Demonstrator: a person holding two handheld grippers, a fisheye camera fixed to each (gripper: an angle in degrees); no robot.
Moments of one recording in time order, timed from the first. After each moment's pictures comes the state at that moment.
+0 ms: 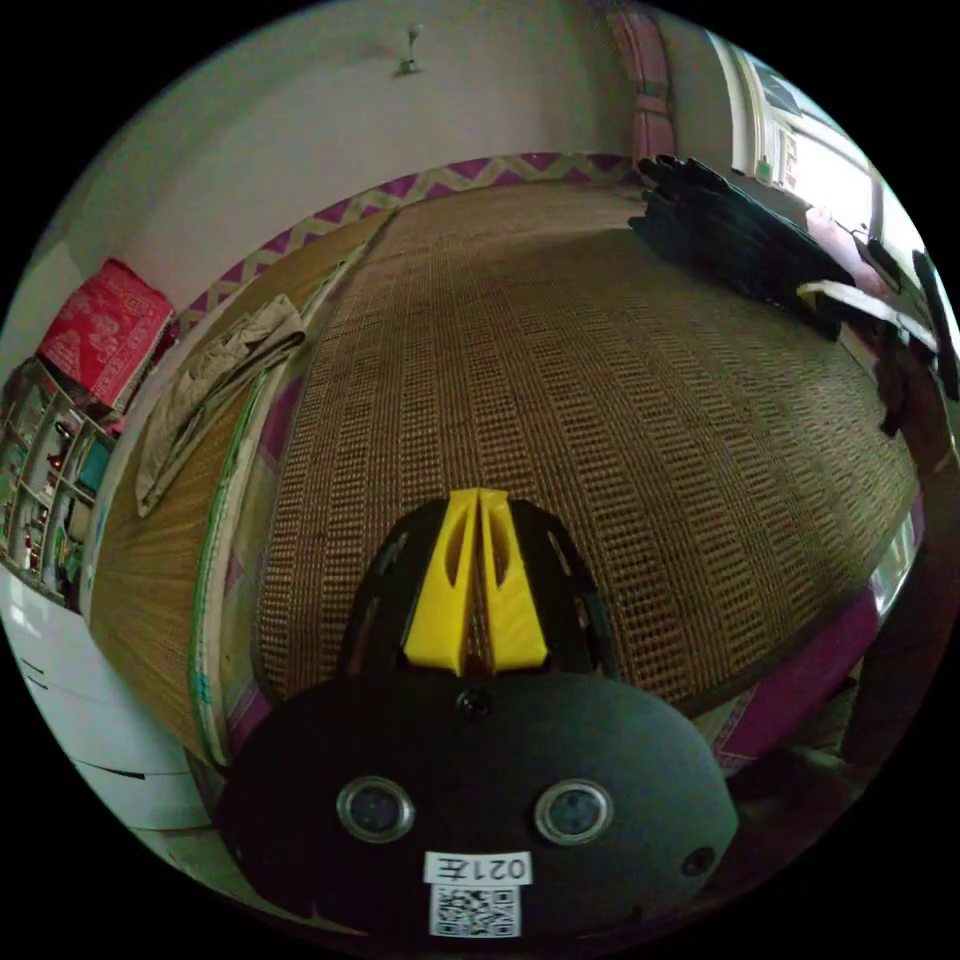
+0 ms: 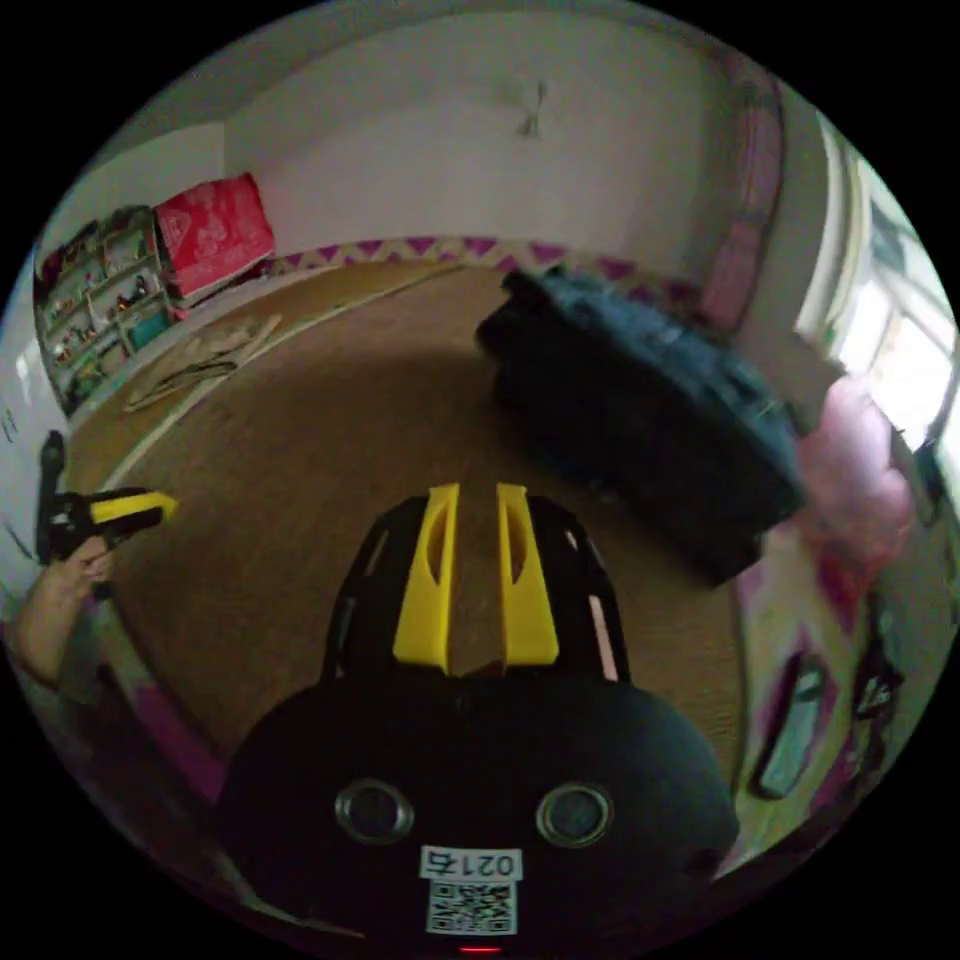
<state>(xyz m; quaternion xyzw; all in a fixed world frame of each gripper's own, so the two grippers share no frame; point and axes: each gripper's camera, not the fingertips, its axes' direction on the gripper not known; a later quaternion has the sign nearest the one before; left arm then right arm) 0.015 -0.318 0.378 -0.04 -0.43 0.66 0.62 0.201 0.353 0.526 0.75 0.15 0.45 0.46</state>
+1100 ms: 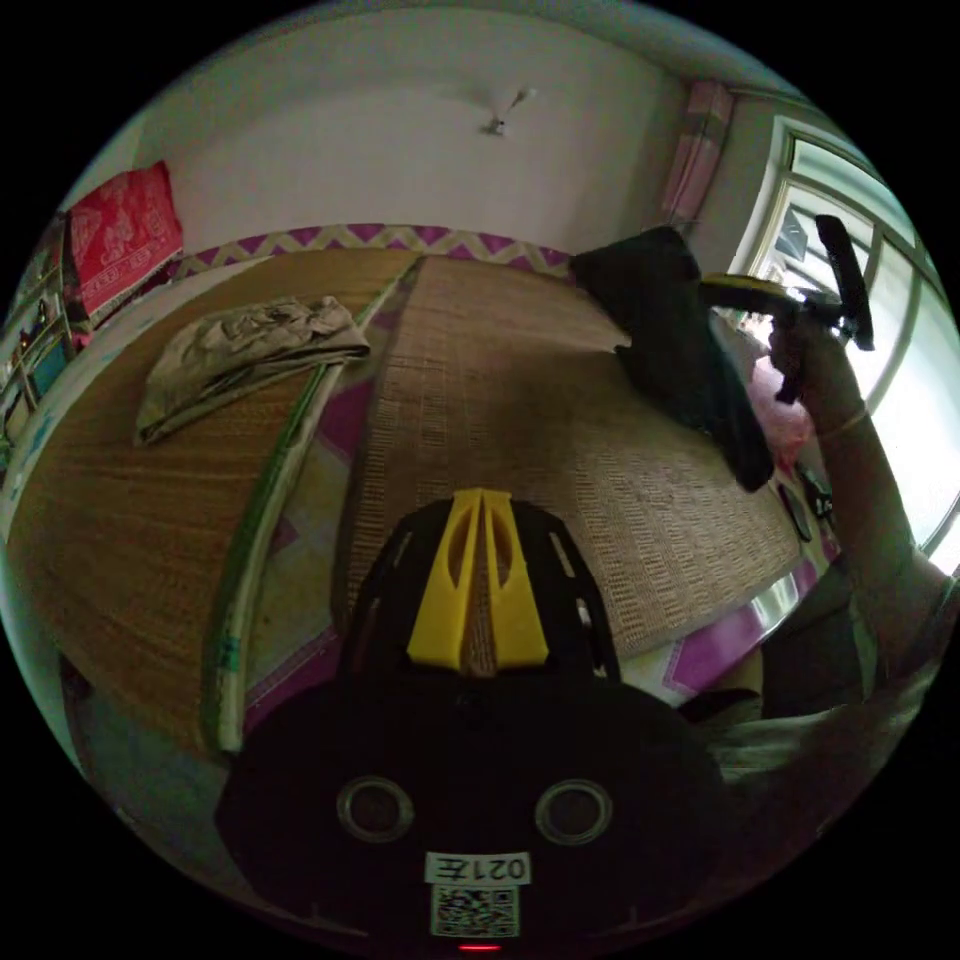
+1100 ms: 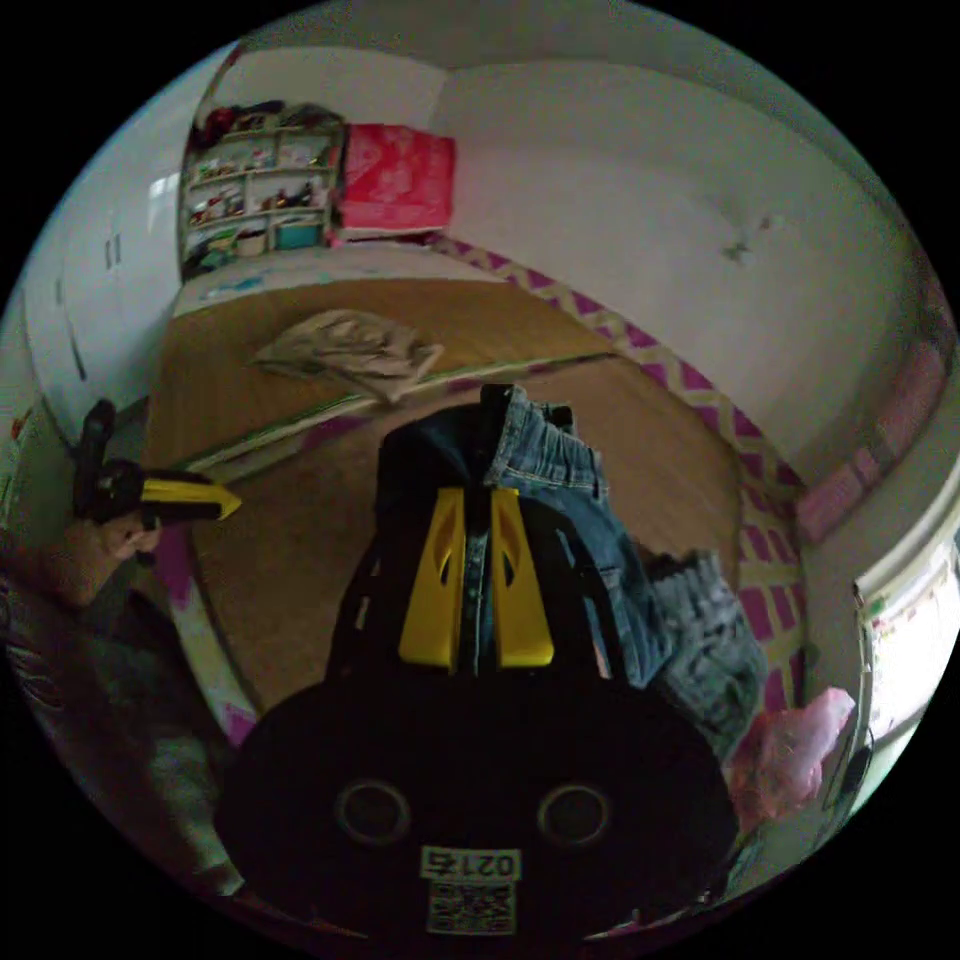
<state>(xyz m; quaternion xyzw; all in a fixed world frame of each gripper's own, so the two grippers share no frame) 0.029 -0.414 0.172 -0.03 -0.27 0.61 0.74 0.055 0.346 0.313 0.73 0.29 0.26 0.55</state>
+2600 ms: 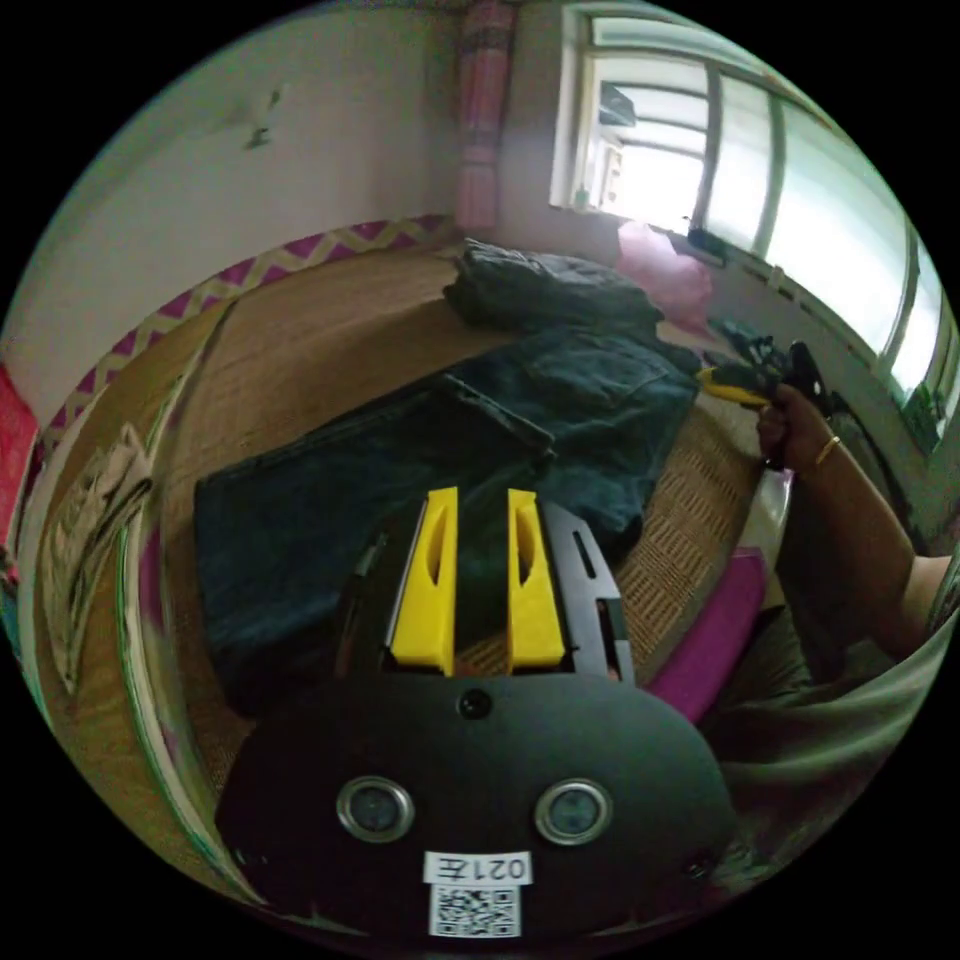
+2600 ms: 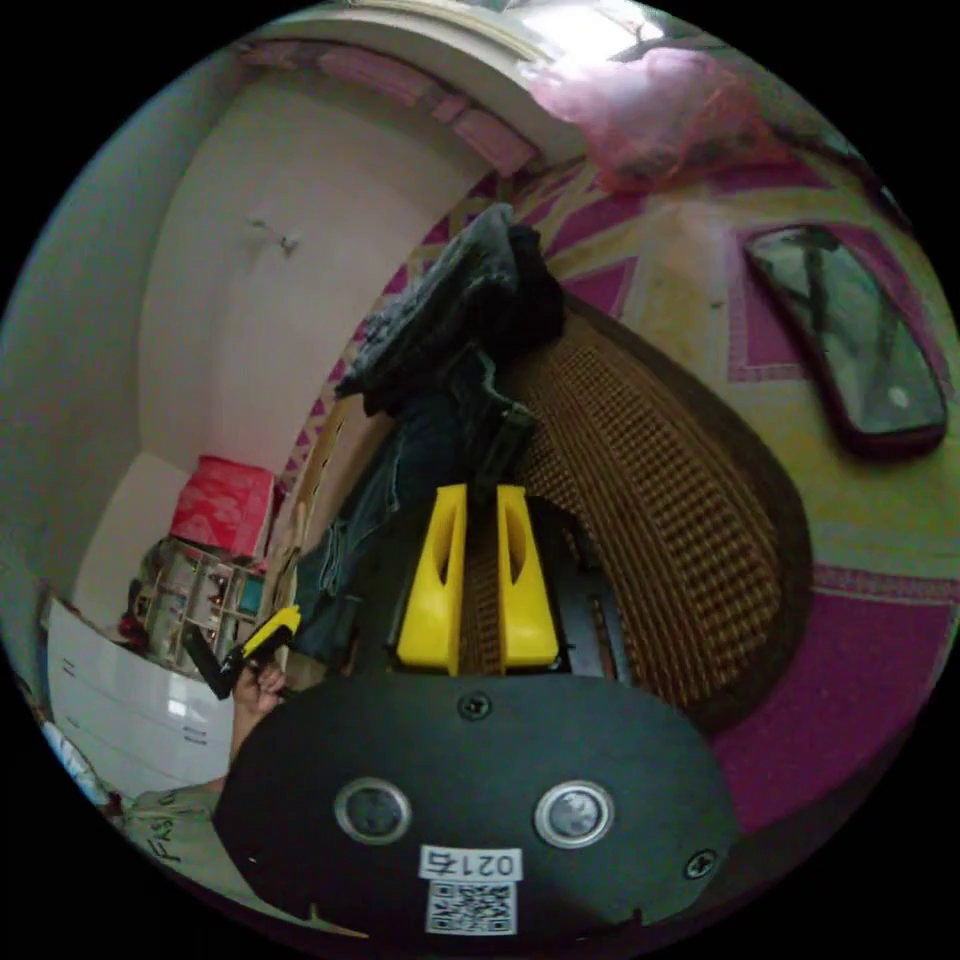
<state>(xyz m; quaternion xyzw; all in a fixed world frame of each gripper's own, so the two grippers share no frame) 0.069 -0.391 0.307 -0.18 -0.22 0.76 0.58 0.343 0.464 0.879 0.83 -0.25 0.44 0.23</state>
